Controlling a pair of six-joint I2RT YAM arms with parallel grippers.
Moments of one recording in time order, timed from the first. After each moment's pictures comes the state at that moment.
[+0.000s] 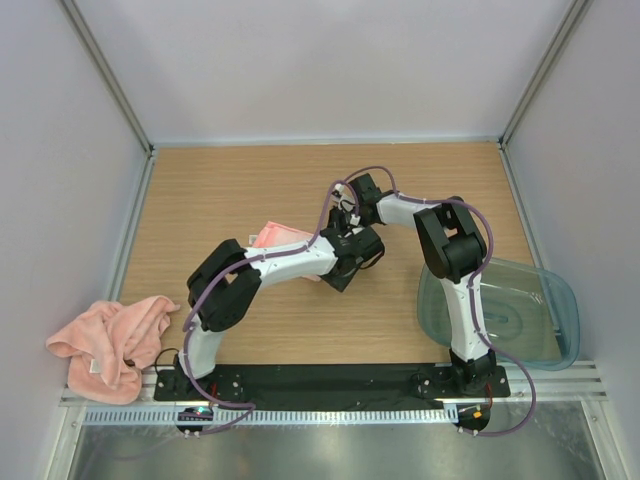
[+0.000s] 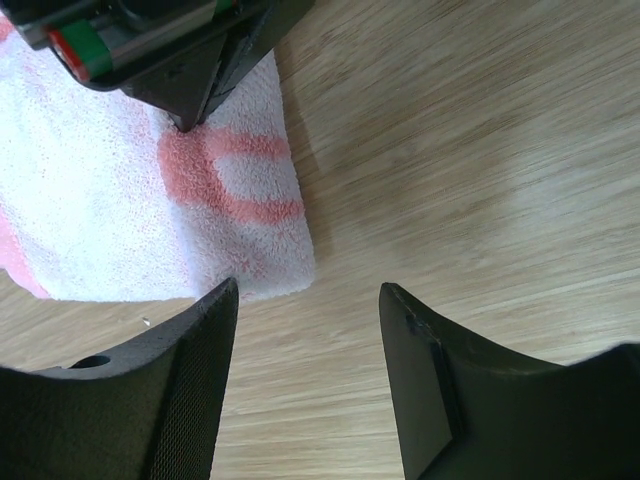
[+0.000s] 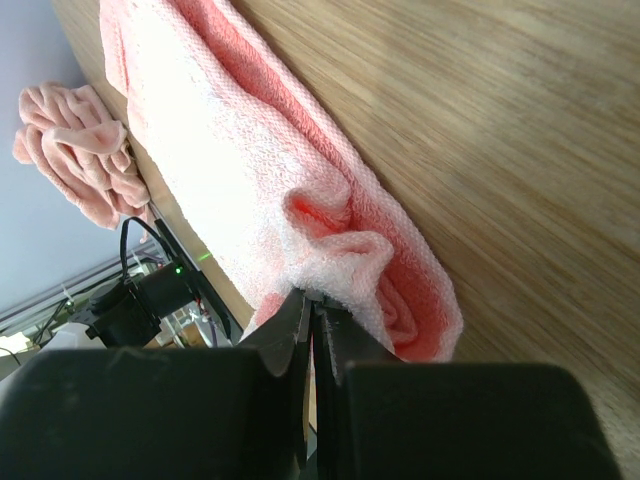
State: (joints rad) left arm -1.00 2.02 1.50 -0.82 -0.45 -0.33; right arm 0.45 2.23 1.48 -0.34 -0.78 0.57
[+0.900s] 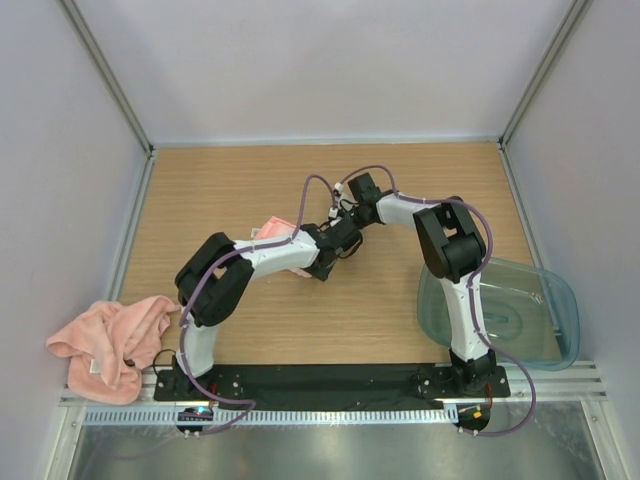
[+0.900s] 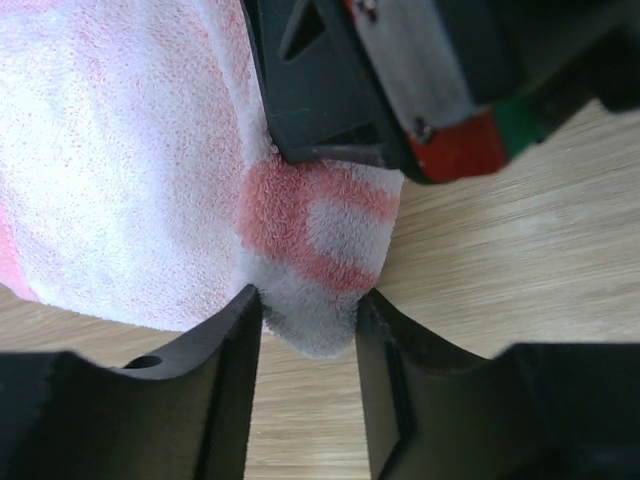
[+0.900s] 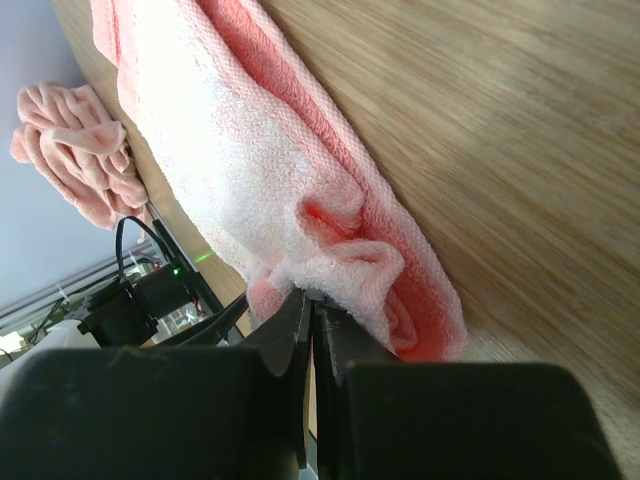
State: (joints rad) left arm -0.88 1.98 1.36 -0.67 -0.42 -0.31; right arm 0.45 2.23 1.49 -0.34 -0.78 0.56
